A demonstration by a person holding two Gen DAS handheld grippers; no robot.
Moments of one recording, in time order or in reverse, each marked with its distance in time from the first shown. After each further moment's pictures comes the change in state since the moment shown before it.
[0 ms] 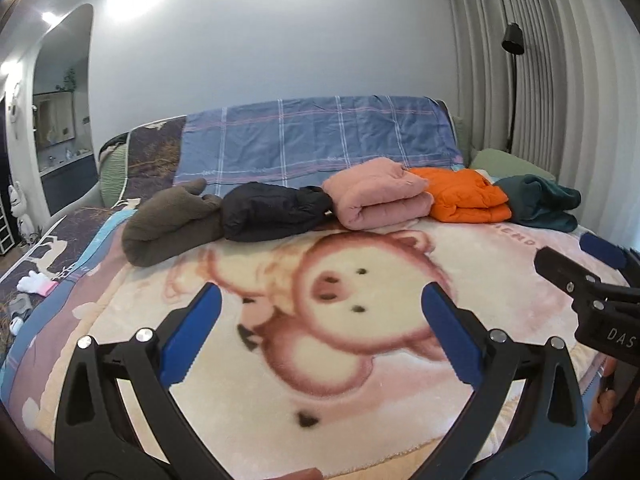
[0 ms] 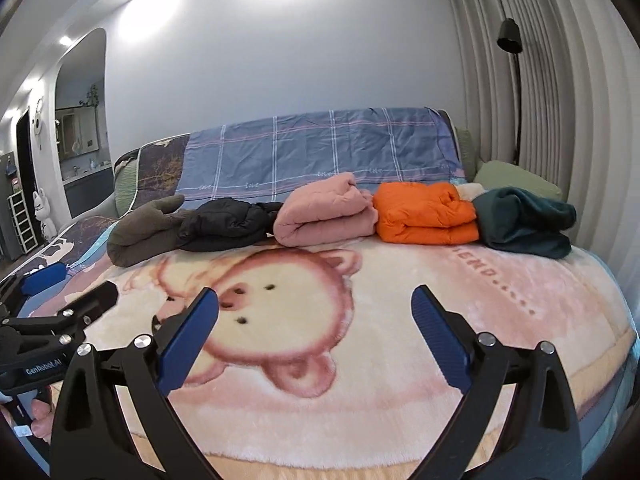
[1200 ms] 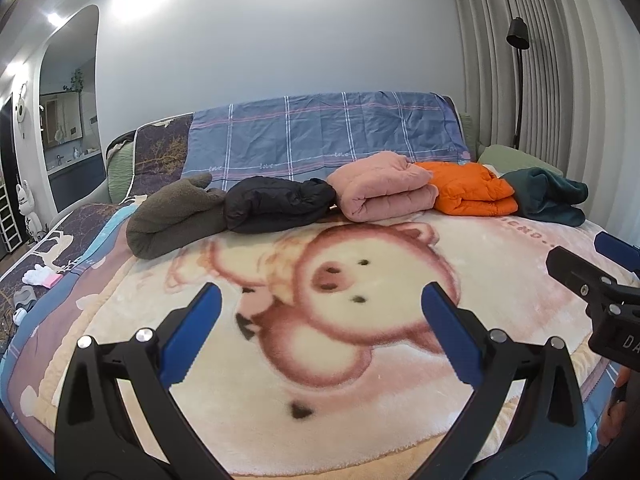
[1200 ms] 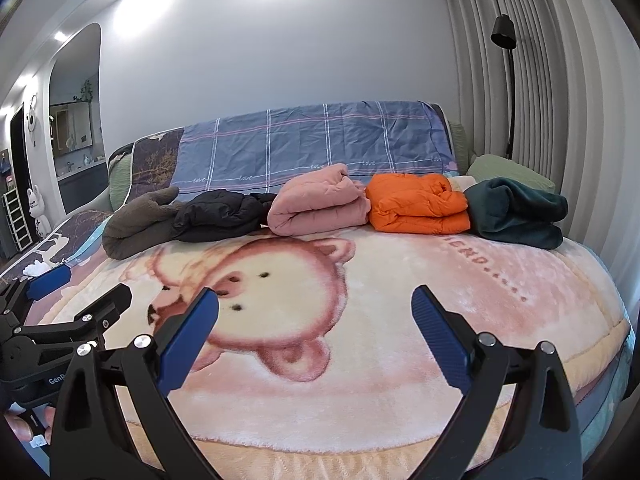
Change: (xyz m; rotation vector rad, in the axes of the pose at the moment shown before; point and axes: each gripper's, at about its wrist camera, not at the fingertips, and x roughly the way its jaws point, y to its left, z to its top) left arm 0.005 -0.013 -0.014 0.009 0.015 0.030; right arm -0.001 0.003 -0.009 -0.004 0.019 -0.024
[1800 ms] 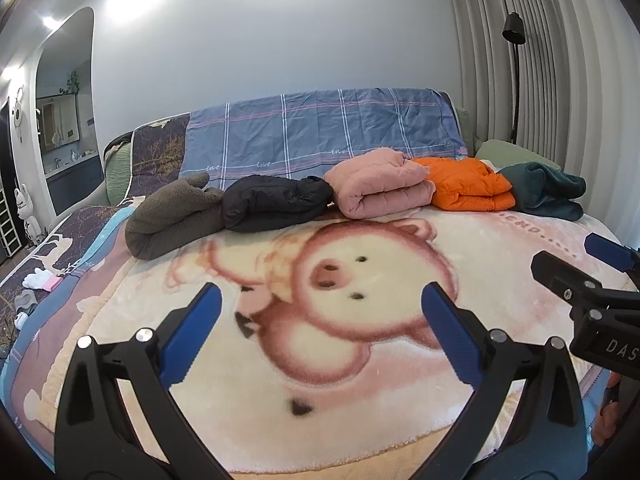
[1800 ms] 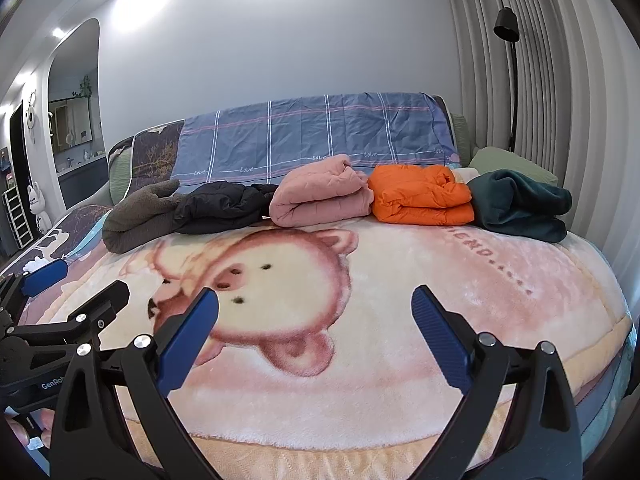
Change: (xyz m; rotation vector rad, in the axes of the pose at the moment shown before) left arm -0.001 -0.002 -0.001 0.016 0.006 -0.005; right arm 0.007 0.003 -0.002 0.003 0.029 0.005
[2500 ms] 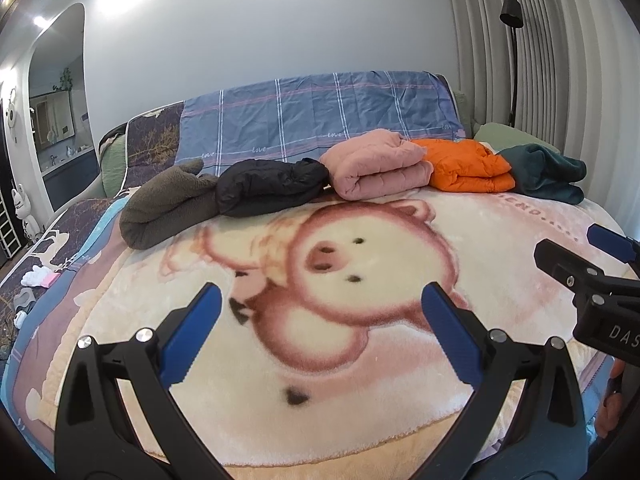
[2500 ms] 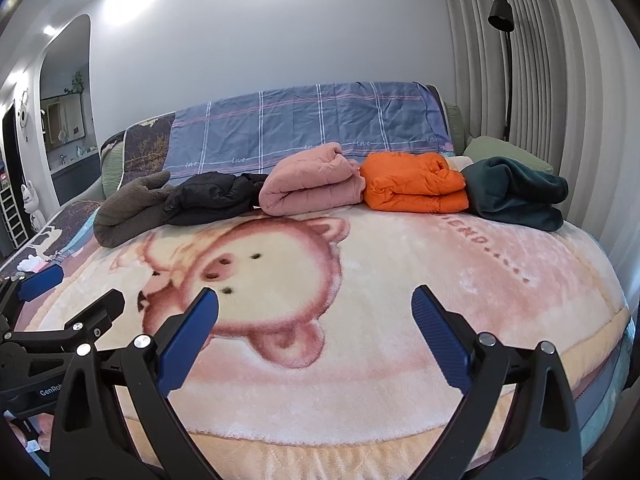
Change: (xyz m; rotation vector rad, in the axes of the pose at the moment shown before) left arm 0.009 -0.005 -0.006 0.021 0.065 -0.004; right arm 0.011 -0.009 -0.006 0.009 0.037 -0.023
